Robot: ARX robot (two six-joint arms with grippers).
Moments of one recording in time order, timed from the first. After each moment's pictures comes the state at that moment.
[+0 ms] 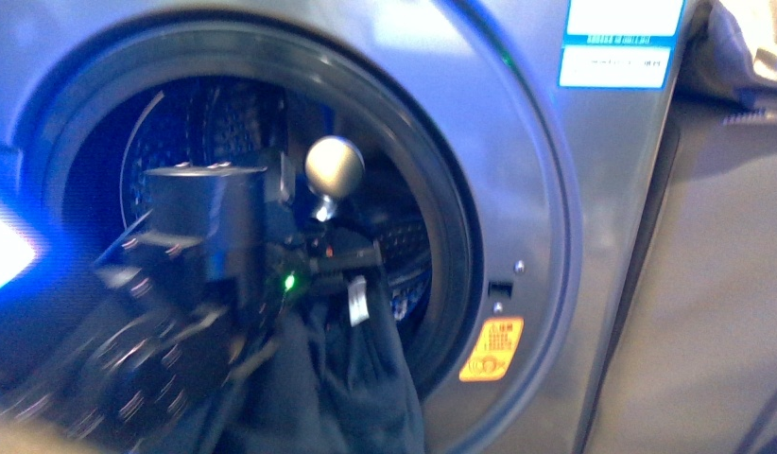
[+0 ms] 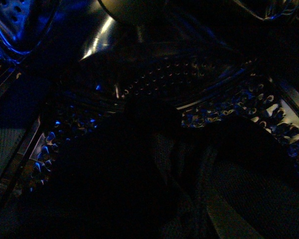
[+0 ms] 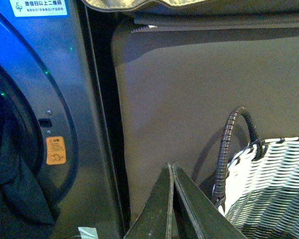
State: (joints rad) left arm -0.31 2.15 1.18 0.94 -0.22 -0.16; right arm 0.00 0.08 0.09 -0.02 0.00 0.00
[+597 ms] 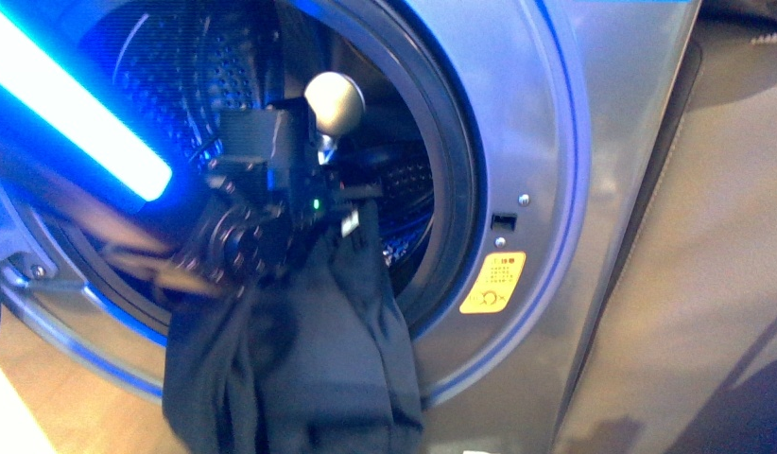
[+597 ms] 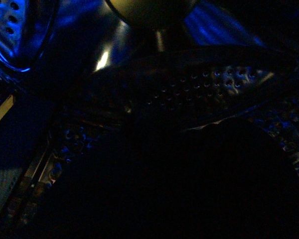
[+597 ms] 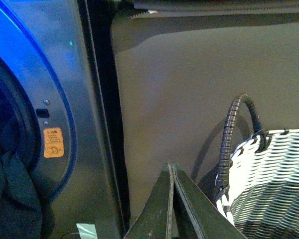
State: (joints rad) left arm -0.25 2.40 1.60 0.76 -0.23 -0.10; right arm 0.00 0.01 0.01 0.00 0.00 0.00
